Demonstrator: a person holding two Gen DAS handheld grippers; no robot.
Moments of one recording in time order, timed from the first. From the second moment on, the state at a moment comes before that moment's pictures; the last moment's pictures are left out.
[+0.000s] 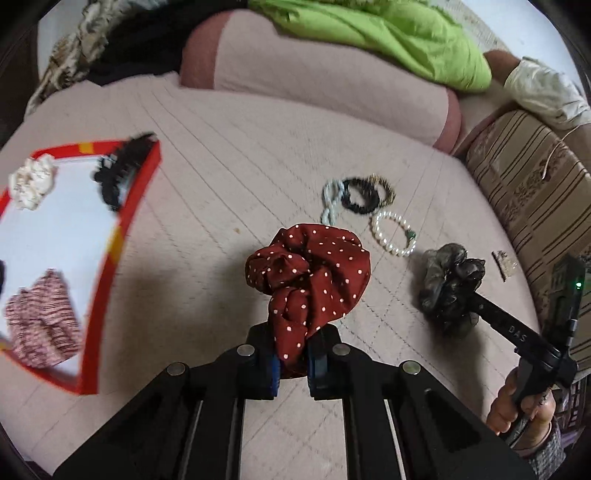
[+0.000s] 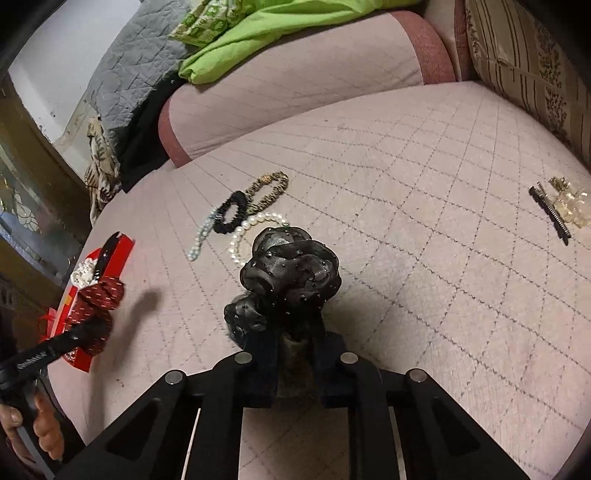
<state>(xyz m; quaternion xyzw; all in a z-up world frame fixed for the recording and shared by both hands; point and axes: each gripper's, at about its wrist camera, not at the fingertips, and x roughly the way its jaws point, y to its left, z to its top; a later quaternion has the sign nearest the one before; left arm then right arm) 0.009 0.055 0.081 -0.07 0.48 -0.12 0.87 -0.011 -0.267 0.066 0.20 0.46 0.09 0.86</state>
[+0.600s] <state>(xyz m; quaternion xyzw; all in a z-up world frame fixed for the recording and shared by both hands) -0.023 0.176 0.128 -0.12 0.42 -0.02 0.90 -0.031 -0.184 0.145 0.18 0.42 0.17 0.87</state>
